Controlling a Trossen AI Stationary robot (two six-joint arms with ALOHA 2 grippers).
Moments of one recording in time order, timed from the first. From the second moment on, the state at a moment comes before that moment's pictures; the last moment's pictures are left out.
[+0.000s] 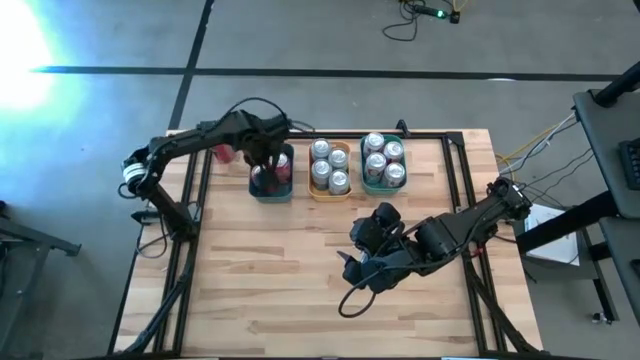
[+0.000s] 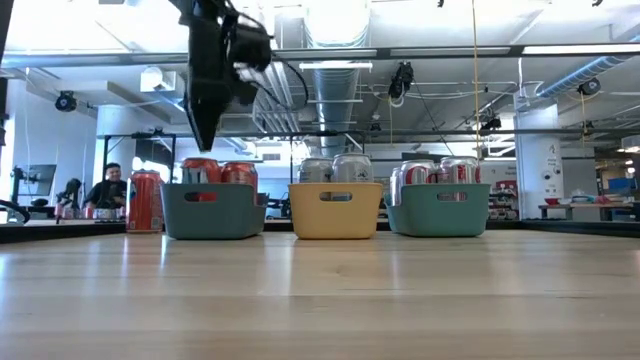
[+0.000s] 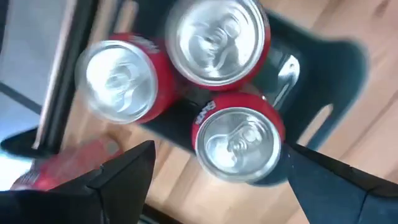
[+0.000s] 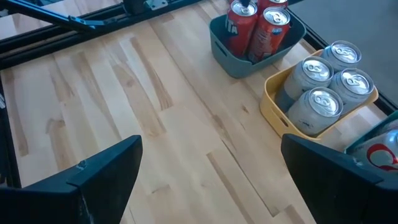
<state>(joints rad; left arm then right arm) 0.51 1.63 1.43 -1.28 -0.17 0.05 0.49 1.81 1.96 -1.20 0.65 0.81</state>
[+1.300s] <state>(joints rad) 1.09 1.81 1.59 -1.36 -0.26 -0.22 0.53 1.81 1.96 -1.20 0.66 0.93</state>
